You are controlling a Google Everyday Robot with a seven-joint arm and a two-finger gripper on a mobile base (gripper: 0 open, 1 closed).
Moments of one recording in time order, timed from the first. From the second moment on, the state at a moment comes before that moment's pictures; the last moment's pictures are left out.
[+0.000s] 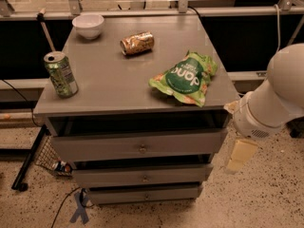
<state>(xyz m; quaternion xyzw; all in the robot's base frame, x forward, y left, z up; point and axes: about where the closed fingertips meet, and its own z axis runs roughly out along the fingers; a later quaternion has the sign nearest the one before) 0.450 -0.201 0.797 -0.63 0.76 -0.02 0.16</state>
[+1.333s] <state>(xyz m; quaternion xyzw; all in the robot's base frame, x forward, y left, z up) 0.475 -0.169 0.725 -0.66 0.73 -0.01 0.17</state>
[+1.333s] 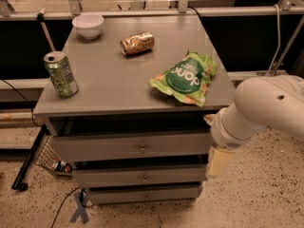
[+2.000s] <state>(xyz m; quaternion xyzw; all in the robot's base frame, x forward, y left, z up) 0.487 -0.151 0.704 -0.70 0.69 -0.02 0.19</state>
